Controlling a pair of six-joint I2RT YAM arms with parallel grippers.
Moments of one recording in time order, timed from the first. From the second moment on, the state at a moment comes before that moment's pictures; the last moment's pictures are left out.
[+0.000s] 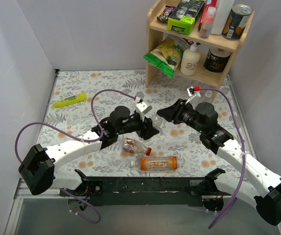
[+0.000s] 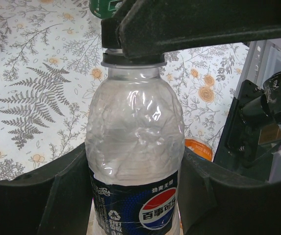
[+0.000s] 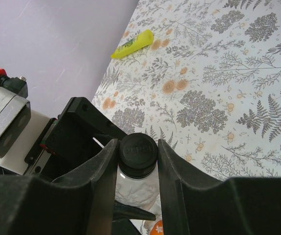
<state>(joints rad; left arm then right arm) -0.85 1.29 0.82 0.18 0.32 -0.20 0.60 0.94 0.75 0.03 -0.21 0.75</state>
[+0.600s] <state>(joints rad) -0.75 1.26 0.74 0.45 0.72 -0.39 0.60 0.84 0.66 0.26 -0.39 0.64</state>
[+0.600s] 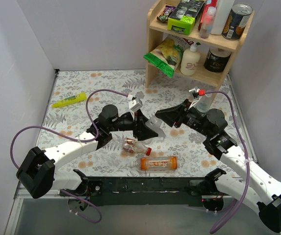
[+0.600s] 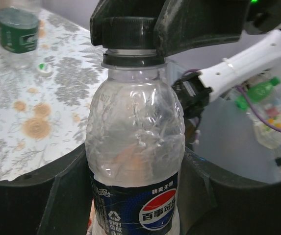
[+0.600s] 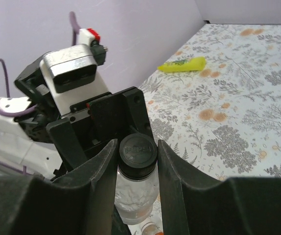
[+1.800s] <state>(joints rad) -0.66 1.43 0.67 1.16 1.25 -0.98 0.60 0.89 0.80 0.22 -0.83 0.38</state>
